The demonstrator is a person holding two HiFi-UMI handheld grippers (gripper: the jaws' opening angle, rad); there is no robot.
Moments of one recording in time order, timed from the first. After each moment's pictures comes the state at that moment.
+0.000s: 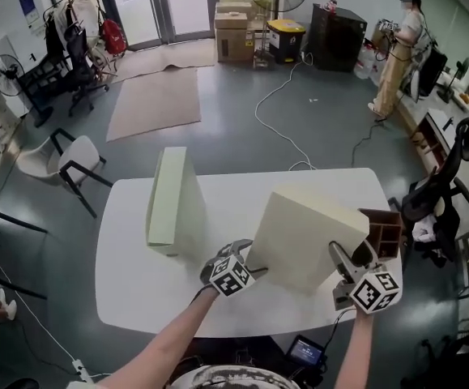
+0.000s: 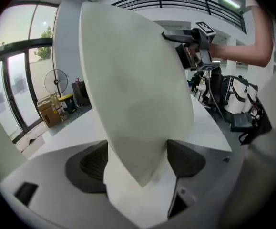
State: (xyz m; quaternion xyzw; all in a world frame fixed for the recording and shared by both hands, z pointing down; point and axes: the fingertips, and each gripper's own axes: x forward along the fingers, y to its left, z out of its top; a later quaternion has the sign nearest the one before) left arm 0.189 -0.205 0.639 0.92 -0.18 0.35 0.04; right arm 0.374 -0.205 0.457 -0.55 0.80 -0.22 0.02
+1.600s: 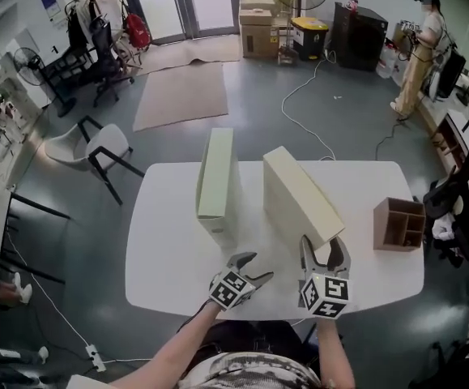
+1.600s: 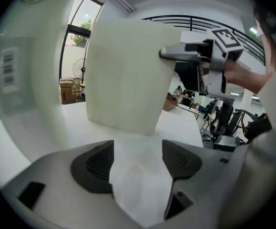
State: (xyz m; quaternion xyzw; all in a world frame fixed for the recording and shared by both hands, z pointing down) left arm 0.099 -0.133 0.640 0.91 -0.27 0.25 0.18; right arm 0.221 -0.183 0.481 -0.64 0.75 -0.15 -0.06
